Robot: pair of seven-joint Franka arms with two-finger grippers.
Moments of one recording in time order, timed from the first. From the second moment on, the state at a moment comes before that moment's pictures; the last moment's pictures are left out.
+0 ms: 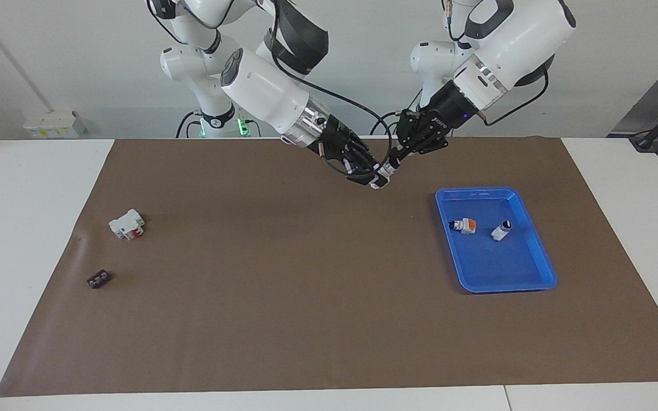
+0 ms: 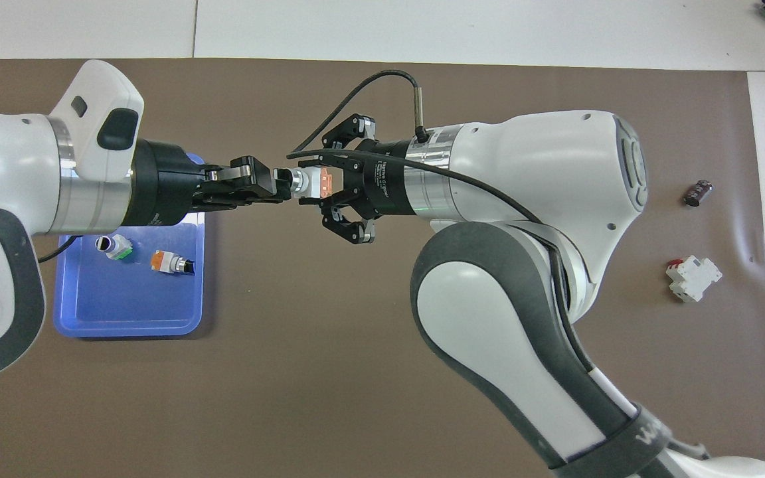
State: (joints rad) left arm -0.17 -0.05 -0.16 -1.75 -0.68 1.99 -0.16; right arm 0.34 0.26 0.22 -1.57 0.80 2.31 1.62
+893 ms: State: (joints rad) left arm -0.21 -0.05 -0.16 -1.77 -0.68 2.11 -0.06; right arm 0.31 0.25 0.21 -1.57 0.79 2.31 1.62
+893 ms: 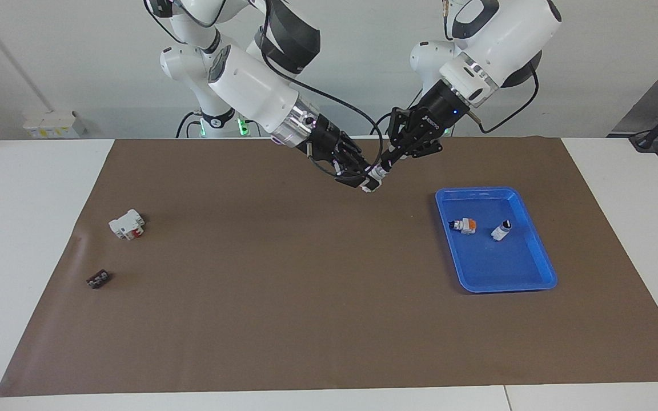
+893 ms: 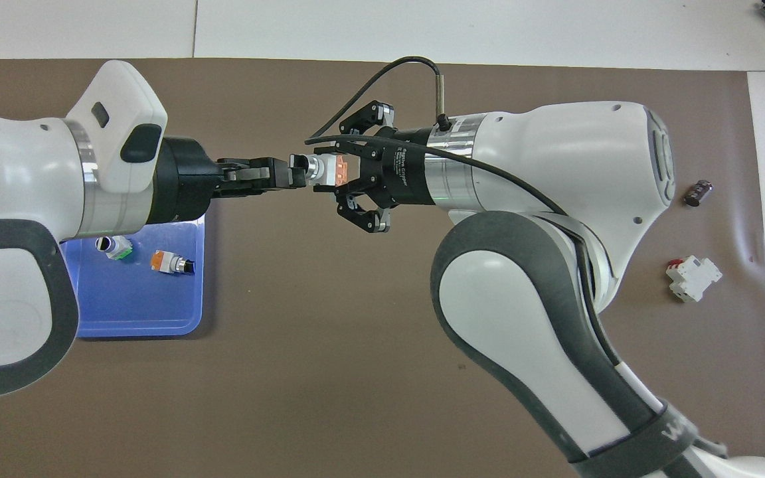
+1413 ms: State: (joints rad) left arm -0.21 -0.05 -0.16 -1.77 -0.68 2.11 -0.06; right arm 0.31 0.25 0.21 -1.57 0.79 2.31 1.62
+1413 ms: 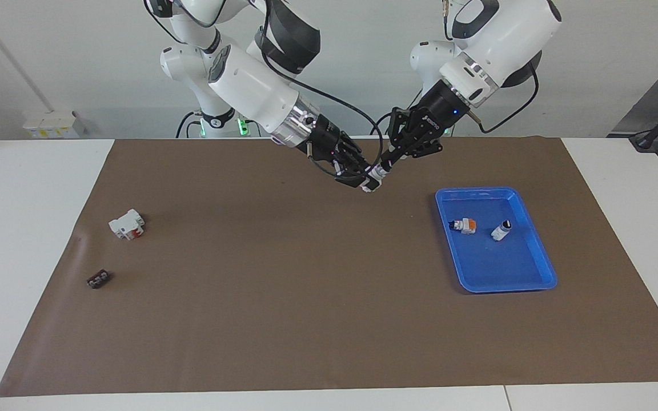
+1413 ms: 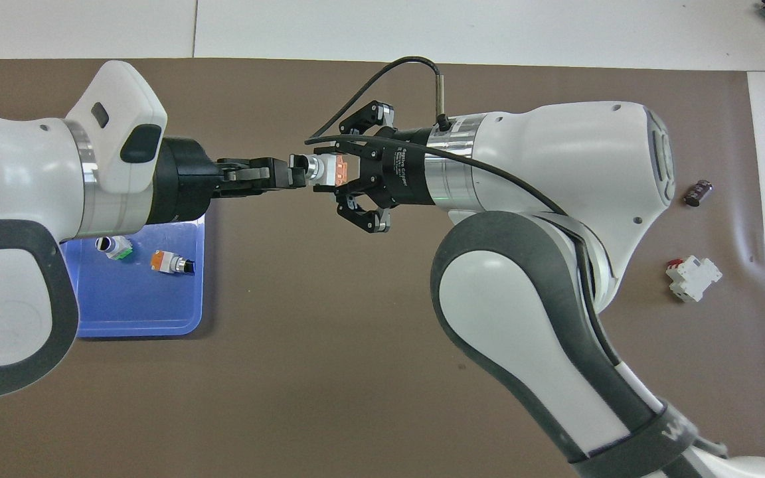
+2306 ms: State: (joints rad) left arm -0.21 -0.05 -0.16 -1.78 -0.68 2.12 -0.06; right arm 0.32 0.23 0.22 -1.57 0.79 2.30 1.62
